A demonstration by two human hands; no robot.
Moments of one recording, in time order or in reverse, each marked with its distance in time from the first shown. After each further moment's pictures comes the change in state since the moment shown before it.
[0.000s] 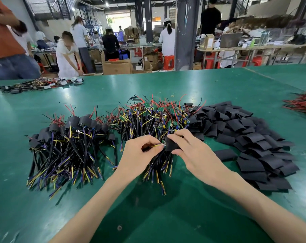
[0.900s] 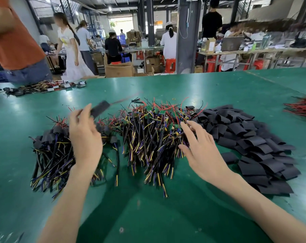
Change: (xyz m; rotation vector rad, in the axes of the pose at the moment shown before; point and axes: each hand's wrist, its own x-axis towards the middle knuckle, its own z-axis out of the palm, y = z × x) left_hand 0.022 -0.029 -0.090 0.577 0.763 0.023; right_hand 0.003 0.014 0.007 -0.120 0.061 0.216
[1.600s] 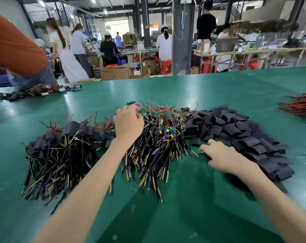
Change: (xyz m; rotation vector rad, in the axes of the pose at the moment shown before) left_hand 0.015 0.070 0.091 0.133 -0.471 0.039; right_hand 0.005 0.059 -0.014 -0.279 -0.712 0.286
